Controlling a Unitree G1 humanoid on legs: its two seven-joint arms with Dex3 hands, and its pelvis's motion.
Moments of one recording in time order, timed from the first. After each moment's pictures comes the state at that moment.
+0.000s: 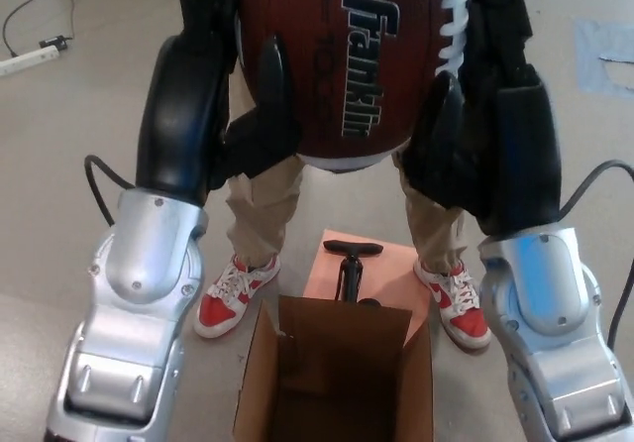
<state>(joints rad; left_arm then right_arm) -0.43 0.11 -0.10 -0.24 0.06 0.10 0.00 -0.42 -0.01 0.19 -0.09 -0.07 -0.16 -0.10</state>
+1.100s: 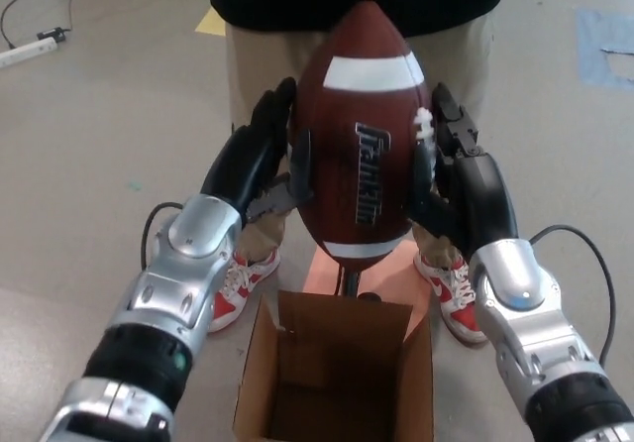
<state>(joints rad) -0.77 0.11 -0.08 0.81 0.02 -0.06 -0.15 -0.68 -0.03 0.03 0.85 -0.02 -0.31 -0.04</state>
